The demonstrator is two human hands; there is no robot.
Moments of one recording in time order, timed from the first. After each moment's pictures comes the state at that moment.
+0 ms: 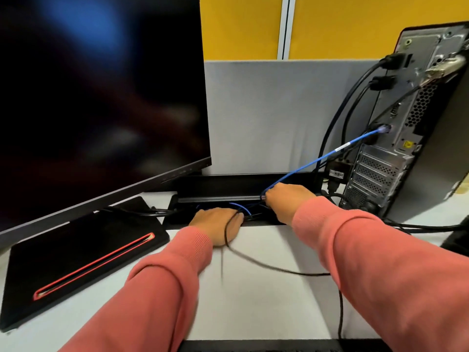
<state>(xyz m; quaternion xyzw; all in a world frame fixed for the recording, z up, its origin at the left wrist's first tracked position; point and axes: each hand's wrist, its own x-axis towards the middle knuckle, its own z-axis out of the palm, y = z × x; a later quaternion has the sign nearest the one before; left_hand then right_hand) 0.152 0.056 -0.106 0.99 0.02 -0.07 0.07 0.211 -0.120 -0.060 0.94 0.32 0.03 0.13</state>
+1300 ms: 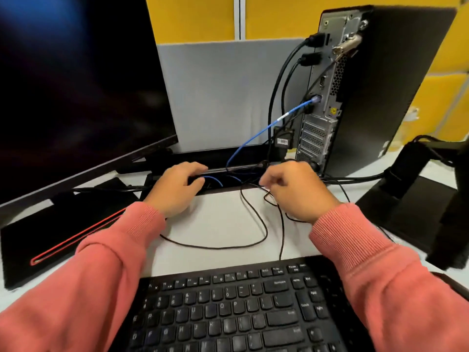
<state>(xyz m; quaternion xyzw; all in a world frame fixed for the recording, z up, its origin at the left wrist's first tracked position) 0.097 0.057 -0.078 0.94 -0.05 0.17 0.29 0.102 -0.220 -0.040 0.92 0.21 0.06 -0.31</state>
